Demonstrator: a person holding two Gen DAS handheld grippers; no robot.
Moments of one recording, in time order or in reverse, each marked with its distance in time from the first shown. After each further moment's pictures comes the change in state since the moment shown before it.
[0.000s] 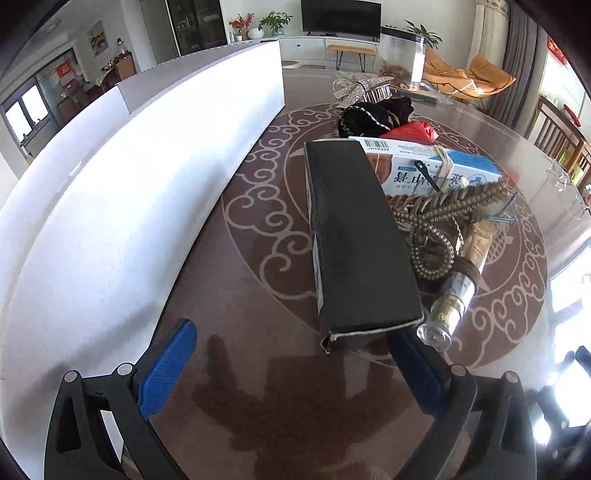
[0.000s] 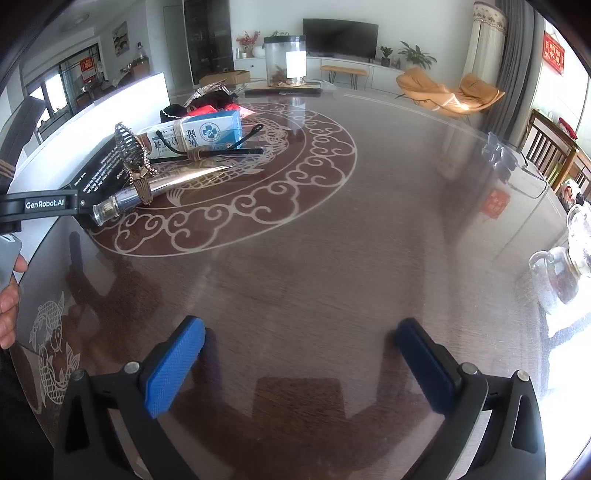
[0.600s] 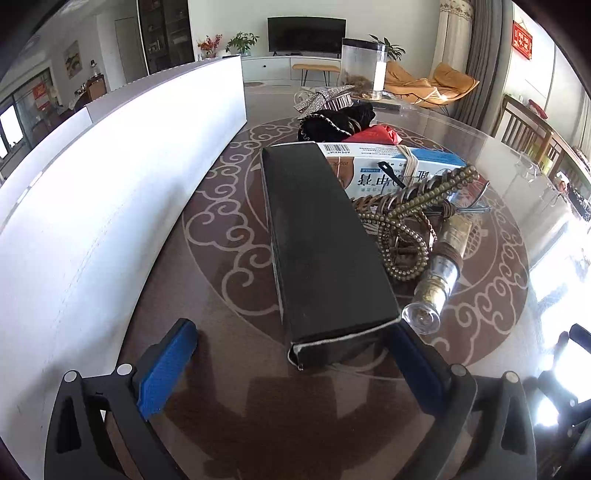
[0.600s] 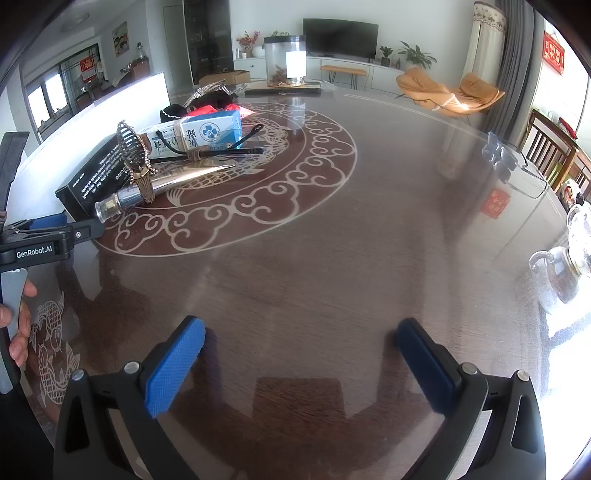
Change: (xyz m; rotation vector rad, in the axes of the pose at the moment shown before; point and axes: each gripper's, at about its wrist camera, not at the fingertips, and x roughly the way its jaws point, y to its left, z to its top) left arm 0.015 -0.009 0.009 0.052 -0.102 -0.078; right arm 0.000 0.000 0.000 0.000 -0.001 0.001
